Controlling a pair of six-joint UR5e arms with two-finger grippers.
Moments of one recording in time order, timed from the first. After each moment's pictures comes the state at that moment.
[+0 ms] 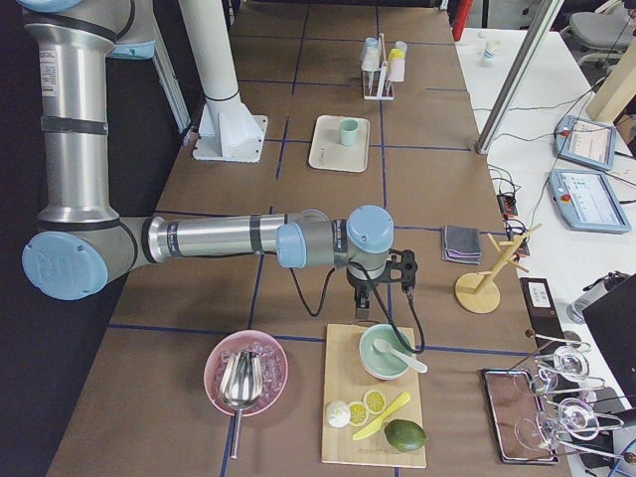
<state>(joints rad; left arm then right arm) -1.53 -1.60 -1.55 -1.46 -2.34 0.15 1.57 -1.60 1.65 -1.54 2.42 0.10</state>
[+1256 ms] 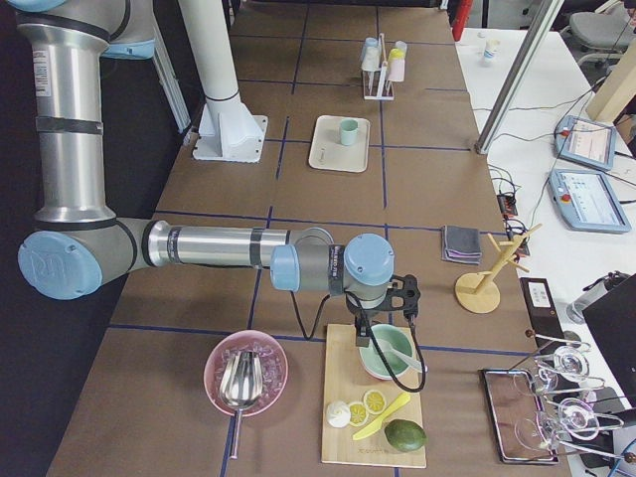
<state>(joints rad) -1.57 -1.59 -1.52 -1.50 -2.35 0.18 1.62 -1.59 1.61 -1.54 2.42 0.05</state>
